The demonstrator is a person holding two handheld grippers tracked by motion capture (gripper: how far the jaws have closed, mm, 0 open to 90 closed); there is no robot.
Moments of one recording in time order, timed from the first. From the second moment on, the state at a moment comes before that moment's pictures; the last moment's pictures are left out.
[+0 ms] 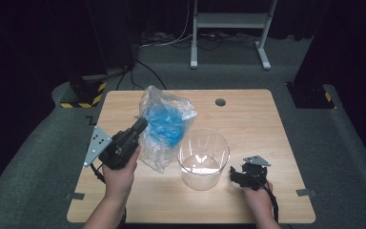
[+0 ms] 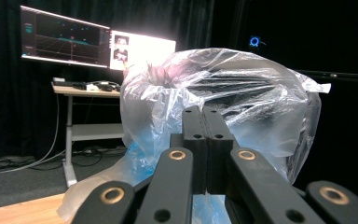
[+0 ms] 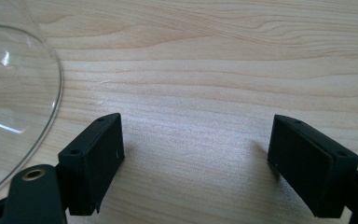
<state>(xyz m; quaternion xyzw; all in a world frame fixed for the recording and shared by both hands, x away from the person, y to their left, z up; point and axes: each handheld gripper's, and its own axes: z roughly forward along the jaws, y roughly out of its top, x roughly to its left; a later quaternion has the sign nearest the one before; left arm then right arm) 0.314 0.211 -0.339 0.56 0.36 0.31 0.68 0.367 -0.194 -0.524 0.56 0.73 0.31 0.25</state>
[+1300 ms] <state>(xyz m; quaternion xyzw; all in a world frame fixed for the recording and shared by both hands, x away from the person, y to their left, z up) 0.337 0.255 -0.374 0.56 0.43 0.35 0.62 0.367 -0.191 -0.525 0.55 0.73 0.32 0.25</state>
